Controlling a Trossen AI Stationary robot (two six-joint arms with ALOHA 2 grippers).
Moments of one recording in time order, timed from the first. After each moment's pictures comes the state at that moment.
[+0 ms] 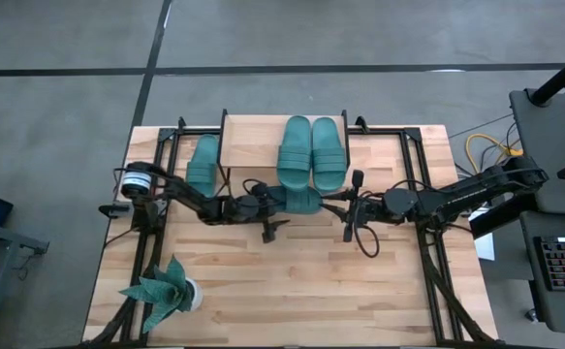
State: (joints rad) left arm 0.00 1.84 0.62 0.83 -0.21 0.01; right arm 0.22 1.11 0.54 0.49 0.42 -0.51
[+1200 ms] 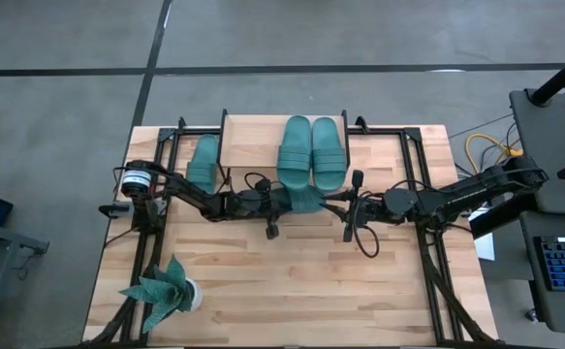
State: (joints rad) left arm 0.04 1.84 0.67 0.83 -0.16 -0.02; right arm 0.22 1.11 0.54 0.49 0.42 -0.51
